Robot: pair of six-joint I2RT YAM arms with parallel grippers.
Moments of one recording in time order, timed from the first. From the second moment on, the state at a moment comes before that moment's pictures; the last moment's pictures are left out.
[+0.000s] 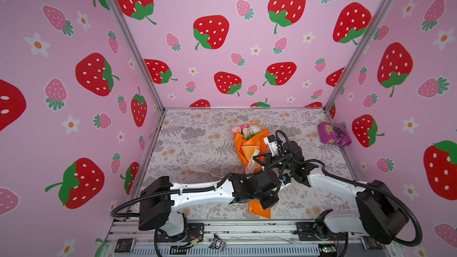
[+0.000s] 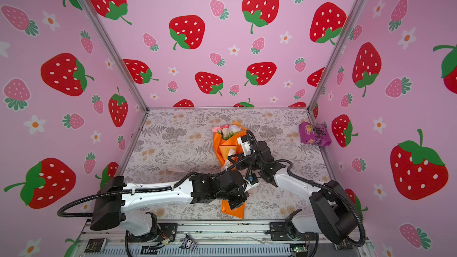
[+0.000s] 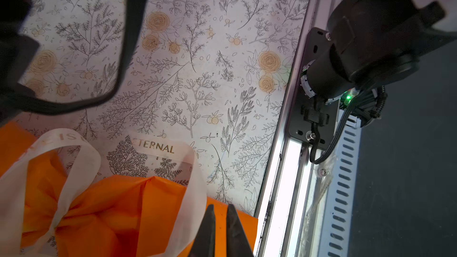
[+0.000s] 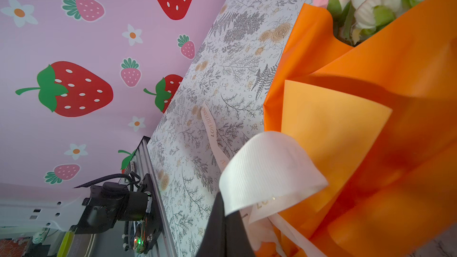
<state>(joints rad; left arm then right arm) -1.28 1.55 1.12 -0.40 0.03 -0.07 0.68 1.34 0.62 0.30 -0.55 0.56</state>
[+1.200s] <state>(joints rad) -0.46 1.25 0.68 0.05 0.64 -0.87 0.93 1.43 0.76 0.12 -0.52 0.25</state>
